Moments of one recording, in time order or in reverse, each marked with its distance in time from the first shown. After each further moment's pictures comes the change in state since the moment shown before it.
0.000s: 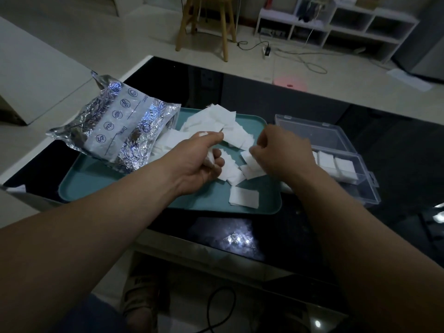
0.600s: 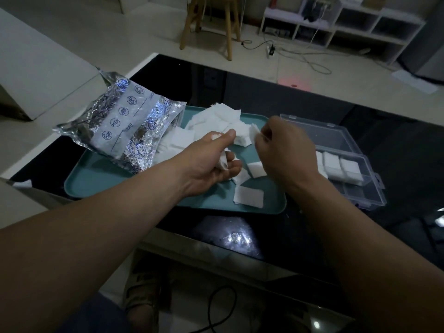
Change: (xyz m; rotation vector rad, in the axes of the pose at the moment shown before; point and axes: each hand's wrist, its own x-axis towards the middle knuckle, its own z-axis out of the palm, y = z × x) left_hand -0.009 -0.005 0.008 0.051 -0.062 0.052; right_hand -0.009 -0.008 0.008 0.089 0.282 -0.128
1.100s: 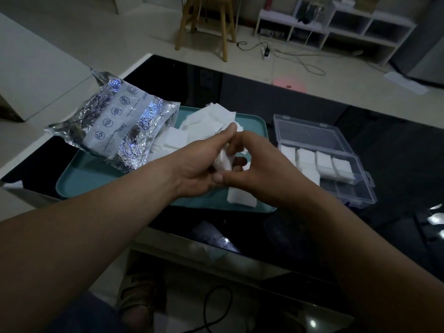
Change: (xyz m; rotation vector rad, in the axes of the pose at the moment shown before) left_hand -0.009 0.004 0.002 -0.012 -0.268 -0.098; right_hand -0.034 -0.016 -0.024 0.437 -0.386 -0.172
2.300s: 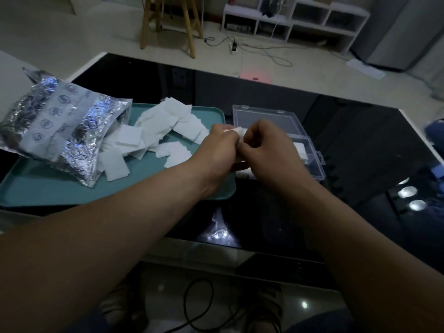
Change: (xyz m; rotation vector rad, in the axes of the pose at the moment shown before) left_hand 0.028 -0.035 0.111 0.217 0.236 0.253; right_hand -0.044 0.047 -0.046 0.022 0.370 0.280
